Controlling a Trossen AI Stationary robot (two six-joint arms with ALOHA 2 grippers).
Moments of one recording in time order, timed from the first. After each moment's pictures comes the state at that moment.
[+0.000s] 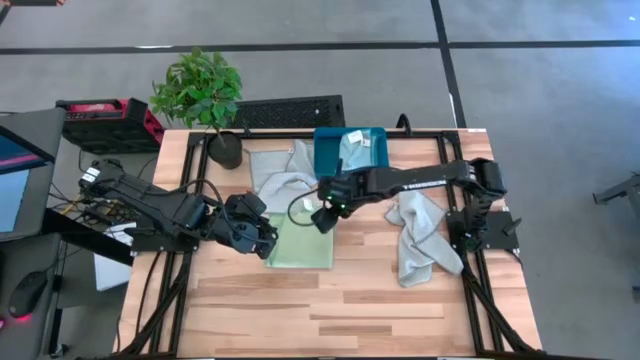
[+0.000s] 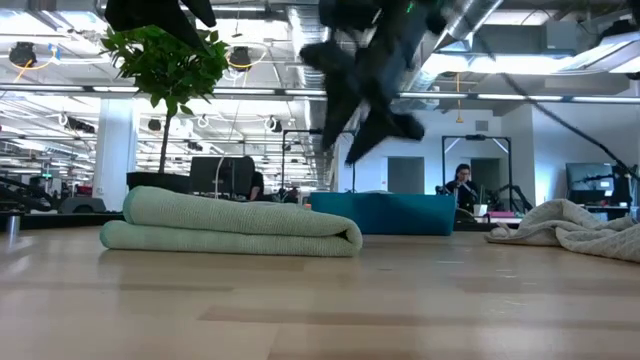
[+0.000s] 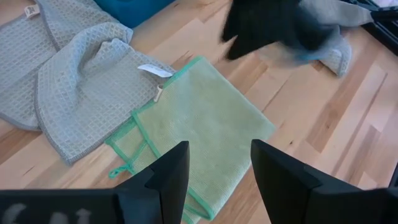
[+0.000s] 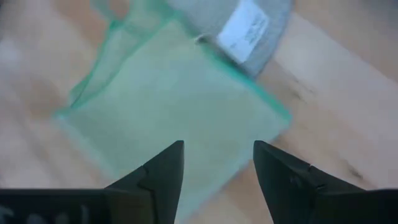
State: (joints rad) left arm -0.38 1.28 1.21 -0.94 -0.49 -1.06; right arm -0.04 1.86 1.42 -0.67 -0.06 0.80
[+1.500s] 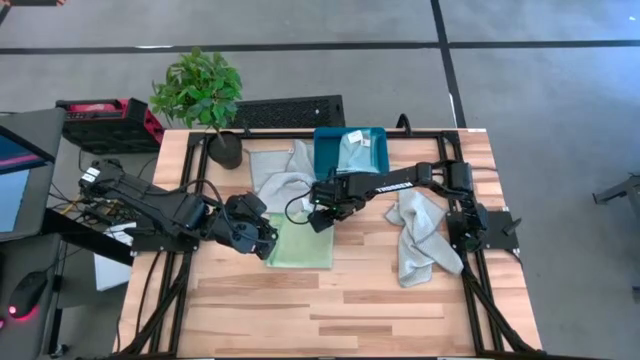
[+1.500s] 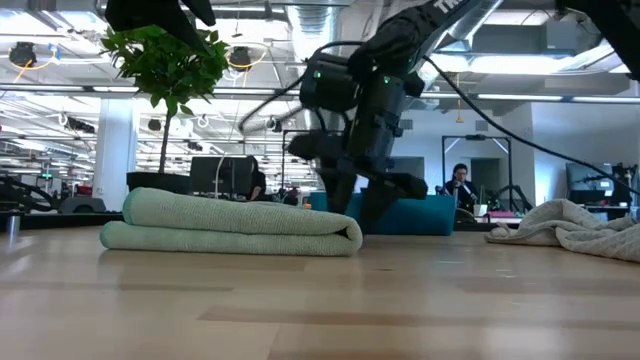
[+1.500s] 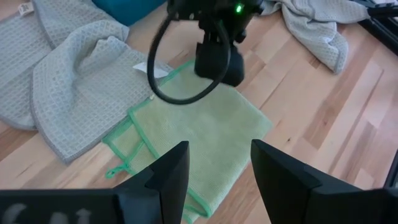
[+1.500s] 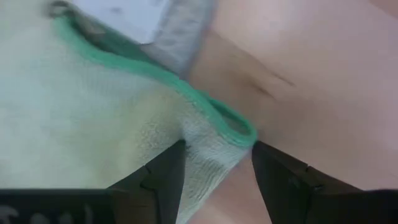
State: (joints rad) left arm -0.38 1.28 1.20 -0.93 -0.48 -1.05; right arm -0.10 2.07 1.42 -0.63 -0.10 0.86
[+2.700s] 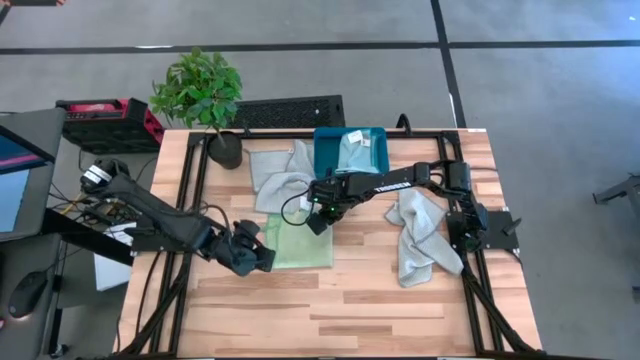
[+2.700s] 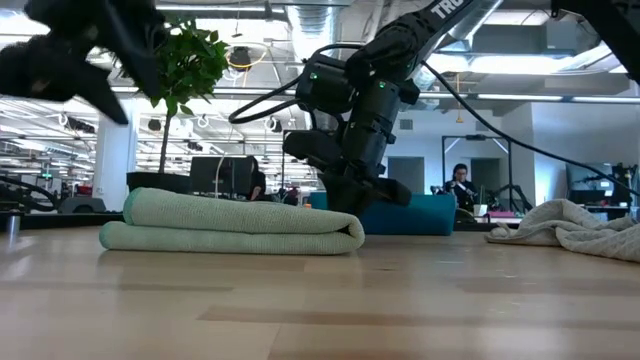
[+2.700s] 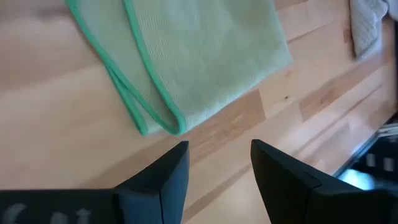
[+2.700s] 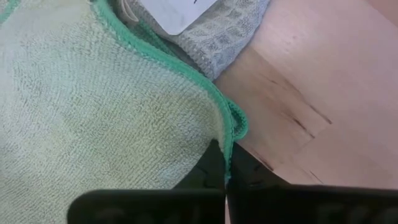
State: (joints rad) left arm -0.50 1.28 0.85 -0.60 -0.29 -1.70; right arm -0.10 2.10 1.42 -0.55 -0.13 0.71
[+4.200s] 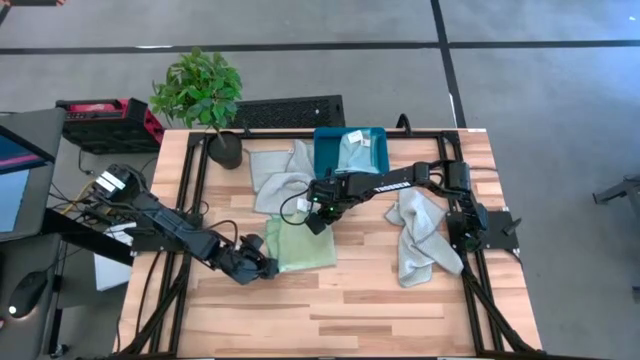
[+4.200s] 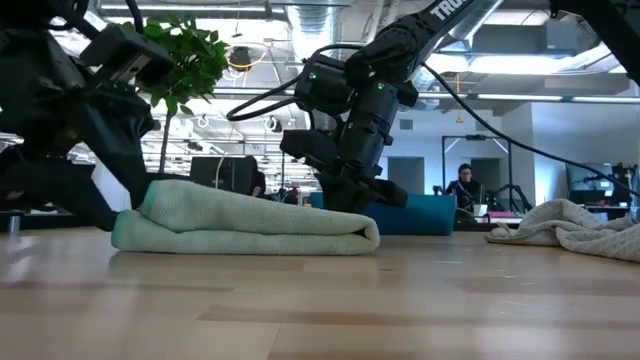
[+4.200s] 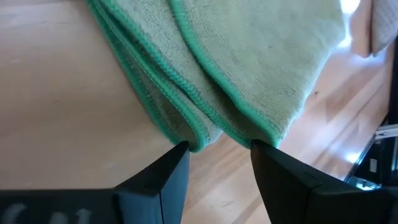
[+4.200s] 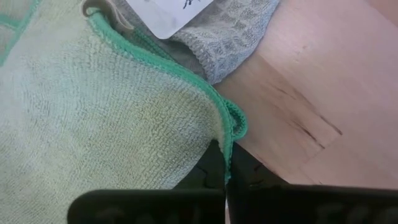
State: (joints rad) left arm -0.55 1.44 0.53 0.03 -0.32 -1.76; right arm -0.11 2.10 1.41 -0.52 -0.13 0.70
